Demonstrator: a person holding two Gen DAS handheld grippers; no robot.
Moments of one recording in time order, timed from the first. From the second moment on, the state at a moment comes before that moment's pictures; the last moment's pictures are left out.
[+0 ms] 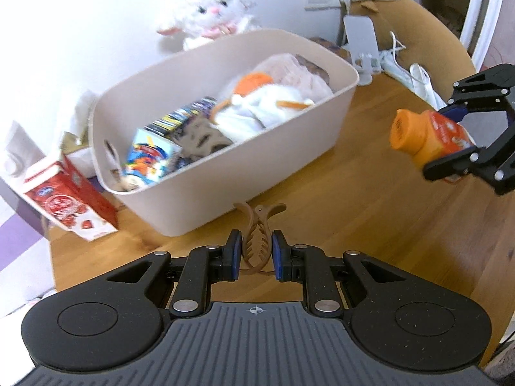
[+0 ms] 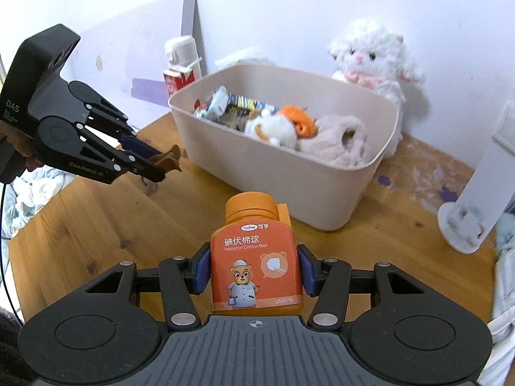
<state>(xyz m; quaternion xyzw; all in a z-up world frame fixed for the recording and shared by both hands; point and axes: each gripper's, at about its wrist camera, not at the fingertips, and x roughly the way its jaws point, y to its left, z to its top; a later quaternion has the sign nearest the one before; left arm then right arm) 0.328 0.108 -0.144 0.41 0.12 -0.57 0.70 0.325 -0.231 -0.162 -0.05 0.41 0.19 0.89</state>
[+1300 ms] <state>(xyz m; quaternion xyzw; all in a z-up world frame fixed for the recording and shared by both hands) 0.348 0.003 -0.073 0.34 0.09 -0.53 0.77 0.459 -0.249 -0.095 -0.05 0.31 0.14 0.94</state>
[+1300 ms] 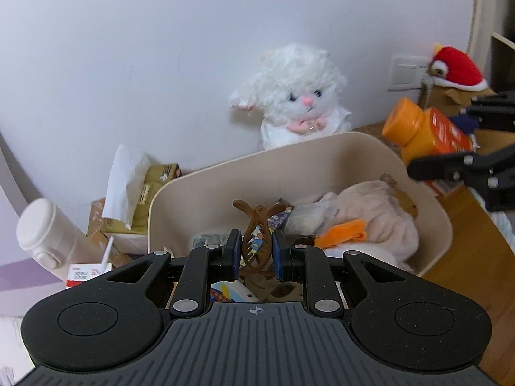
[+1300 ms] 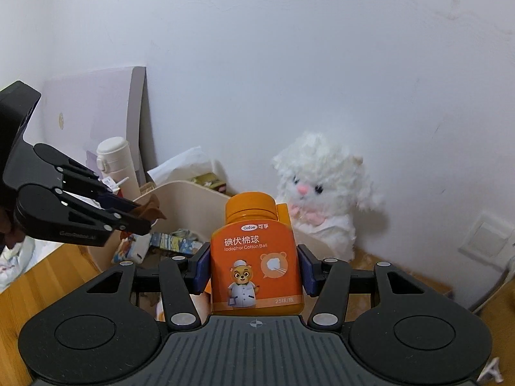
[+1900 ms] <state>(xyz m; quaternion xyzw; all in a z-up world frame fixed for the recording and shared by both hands) 0.375 -0.041 -0.105 0.35 0.19 -0.48 0.78 0.506 -0.246 -0.164 0.01 0.43 0.14 0.89</state>
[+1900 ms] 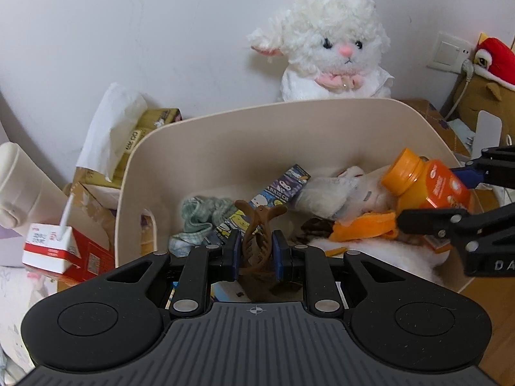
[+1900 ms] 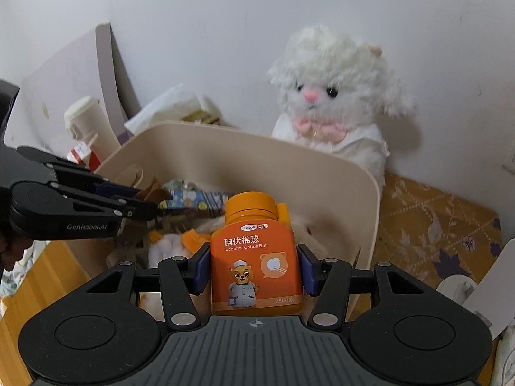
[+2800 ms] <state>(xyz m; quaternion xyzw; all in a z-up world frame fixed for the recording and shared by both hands) 0.354 0.019 -0.076 0.33 0.18 -0.48 0.80 0.458 -0.248 -0.122 0.08 0.42 0.07 0.90</state>
